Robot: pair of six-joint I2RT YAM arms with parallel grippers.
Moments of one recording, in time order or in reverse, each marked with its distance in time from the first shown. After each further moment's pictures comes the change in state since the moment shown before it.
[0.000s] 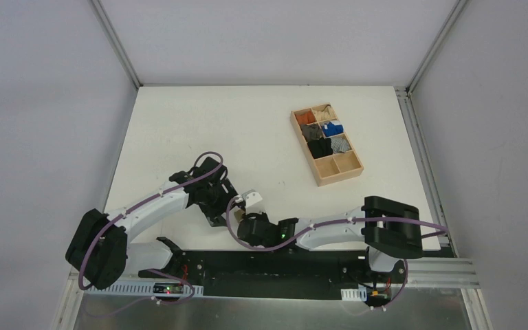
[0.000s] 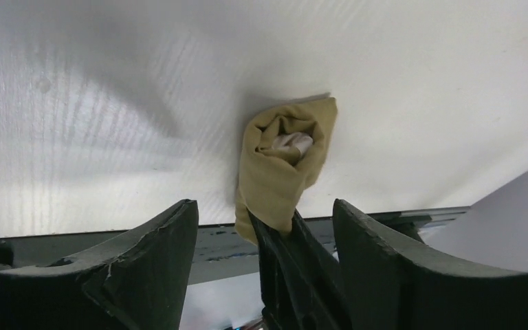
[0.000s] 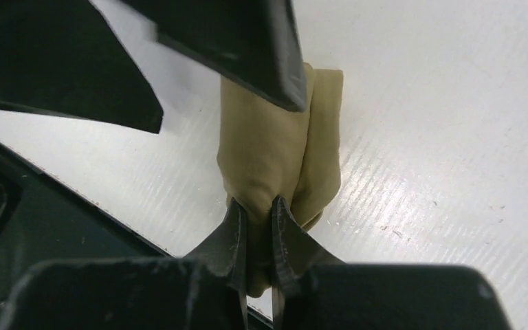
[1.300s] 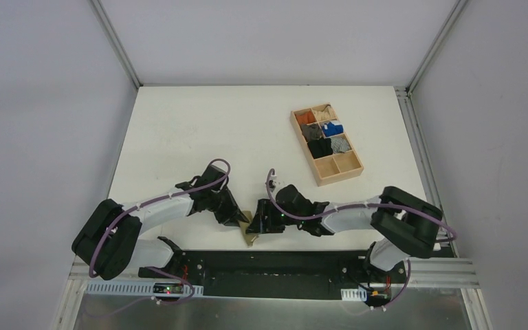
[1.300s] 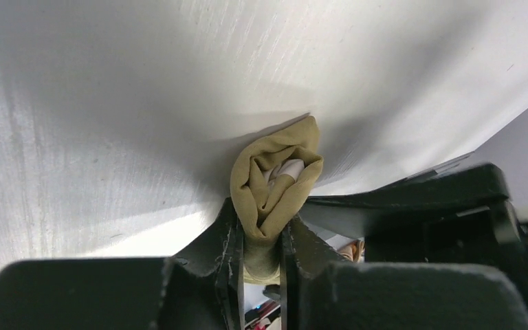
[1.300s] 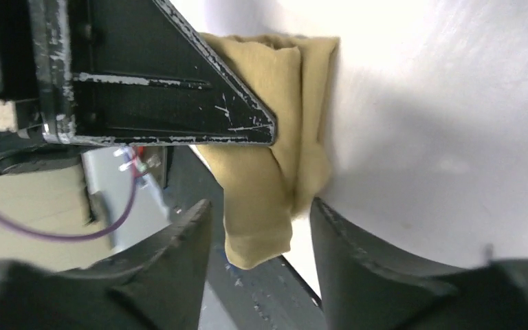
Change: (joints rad) left arm 0.004 0.044 -0.165 0.342 0.154 0.058; right arm -0.399 -0.097 -0.396 0.621 -0.889 0.319
